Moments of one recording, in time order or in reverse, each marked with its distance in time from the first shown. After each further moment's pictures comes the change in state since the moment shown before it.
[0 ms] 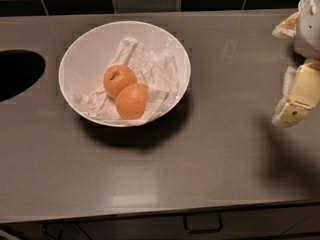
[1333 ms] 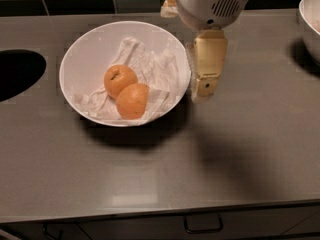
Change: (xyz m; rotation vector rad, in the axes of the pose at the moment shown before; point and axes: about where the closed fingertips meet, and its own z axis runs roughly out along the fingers) arm -0.174 0.014 0.009 -0.093 -0.103 -0.483
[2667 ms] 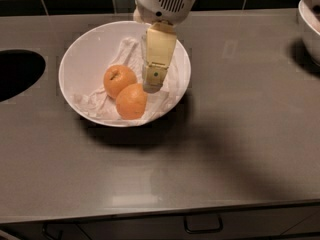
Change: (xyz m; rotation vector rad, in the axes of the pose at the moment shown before) arm -0.048 -0.038 0.037 -0.093 -0.122 0.142
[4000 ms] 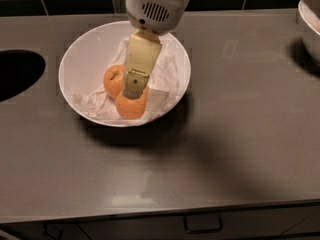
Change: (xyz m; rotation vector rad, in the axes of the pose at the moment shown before) arm -0.013 0.008 0.004 0.077 0.008 0.194
